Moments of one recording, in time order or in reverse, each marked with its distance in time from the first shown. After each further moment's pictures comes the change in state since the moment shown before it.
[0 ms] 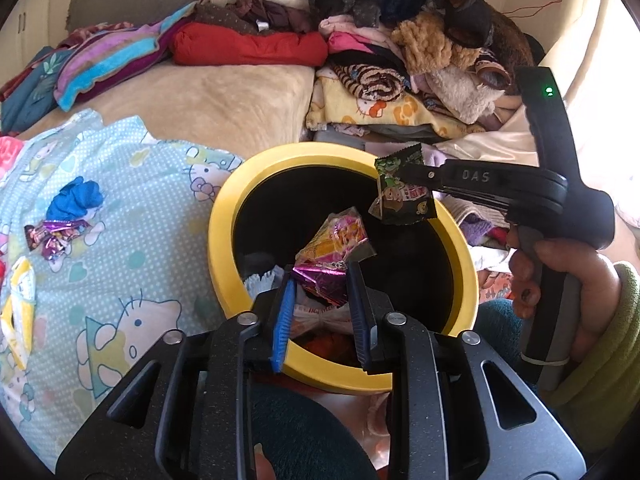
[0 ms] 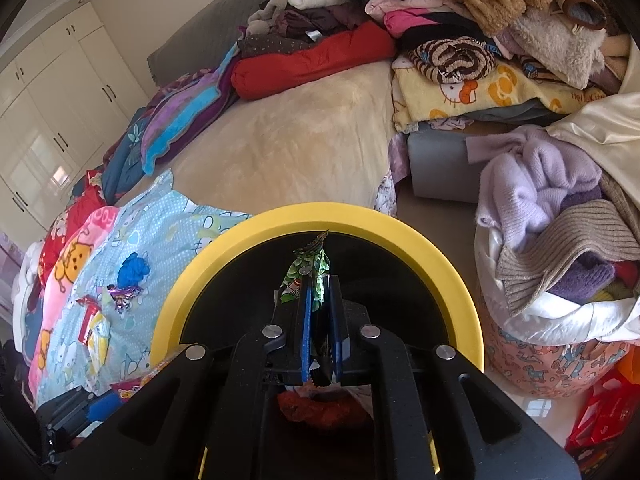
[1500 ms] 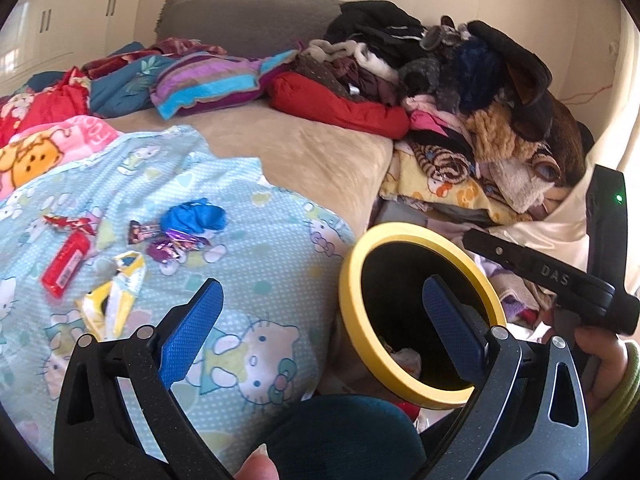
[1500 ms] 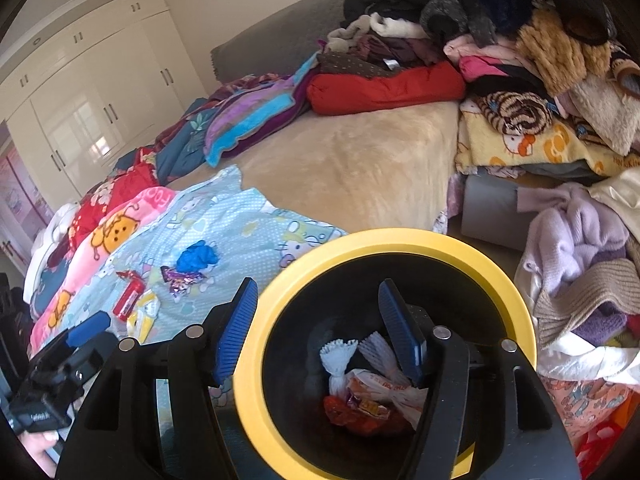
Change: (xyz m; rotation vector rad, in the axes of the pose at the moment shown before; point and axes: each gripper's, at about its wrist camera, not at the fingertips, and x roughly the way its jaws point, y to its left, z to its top) left arm -0.087 0.073 -0.003 -0.210 -0.230 0.173; right arm -0.038 0.088 -0.008 -0.200 -0.080 0.123
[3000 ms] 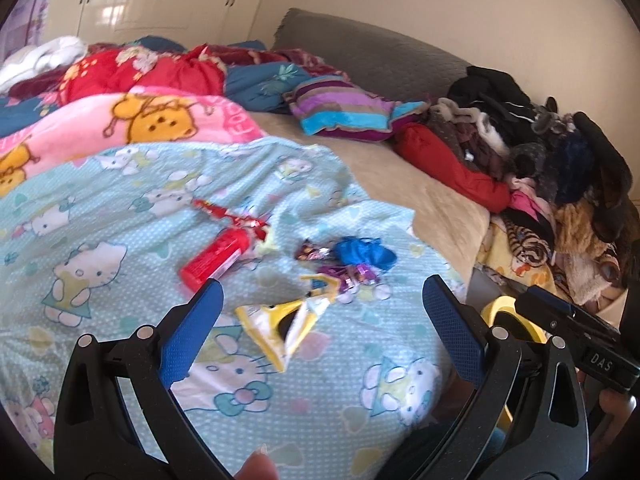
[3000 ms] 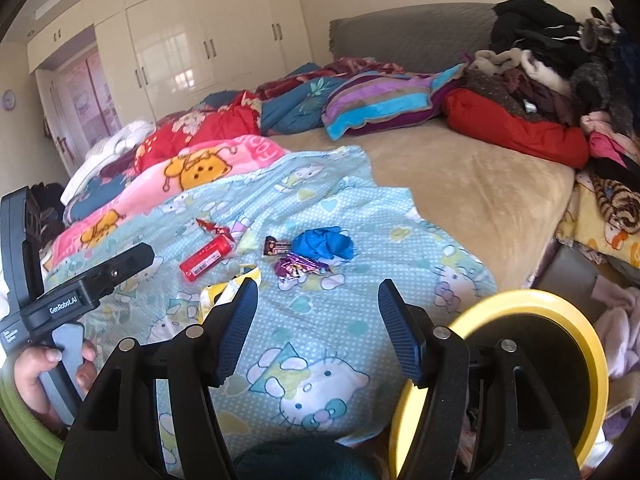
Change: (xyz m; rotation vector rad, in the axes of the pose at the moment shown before) left arm -0.054 0.155 -0.004 -0.291 -0.115 0.239; right arm 0.058 0.159 0.003 -0.358 0.069 0.201
